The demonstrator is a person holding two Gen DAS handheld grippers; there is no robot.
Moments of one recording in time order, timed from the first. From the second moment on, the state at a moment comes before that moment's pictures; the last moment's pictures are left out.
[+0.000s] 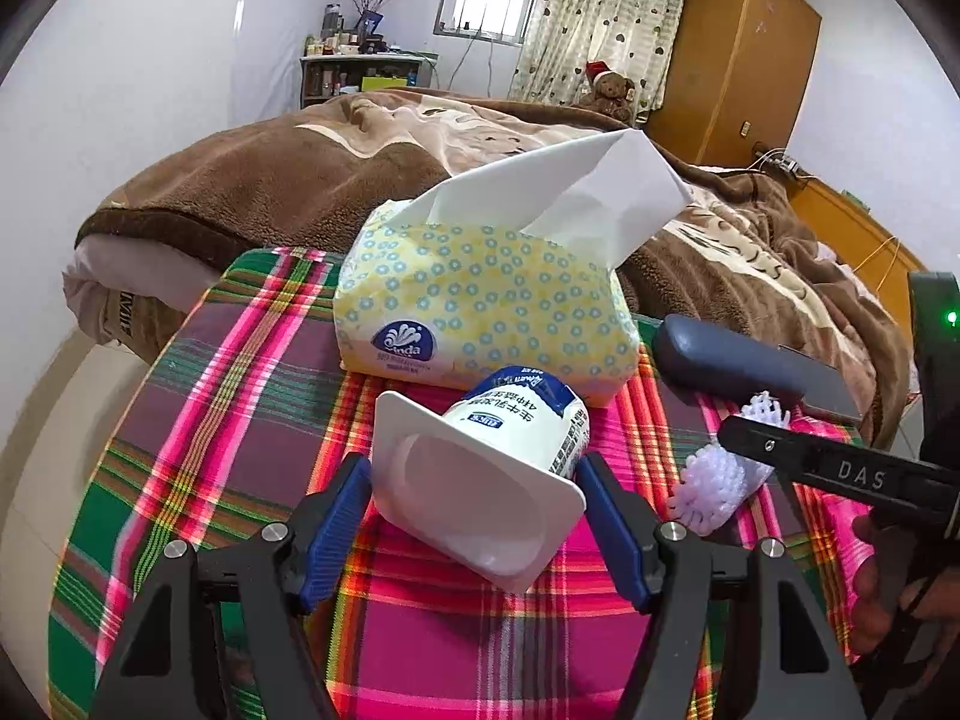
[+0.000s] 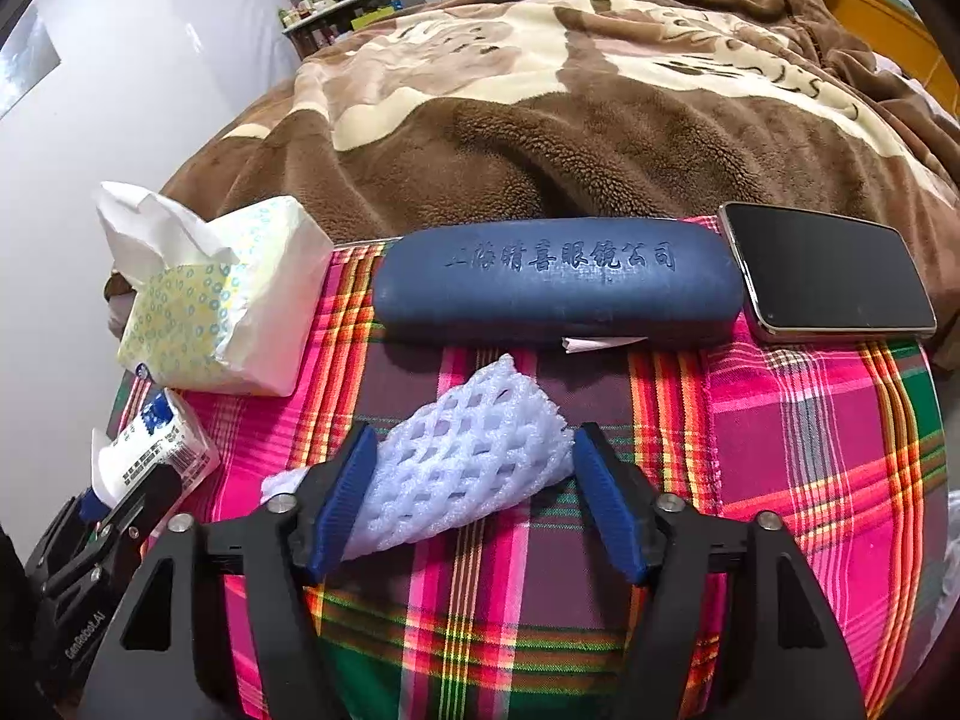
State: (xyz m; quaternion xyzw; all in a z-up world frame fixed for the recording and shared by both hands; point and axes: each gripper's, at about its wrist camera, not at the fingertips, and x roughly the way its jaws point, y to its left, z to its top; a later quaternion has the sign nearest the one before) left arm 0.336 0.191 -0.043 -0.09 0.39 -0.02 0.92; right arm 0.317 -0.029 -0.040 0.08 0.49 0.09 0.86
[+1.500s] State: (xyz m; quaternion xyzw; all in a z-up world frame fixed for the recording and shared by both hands) left arm 0.226 0.133 -0.034 -0.08 0.41 -0.07 0.91; right arm 0.223 -0.115 -0.028 0.17 0.50 0.12 0.84
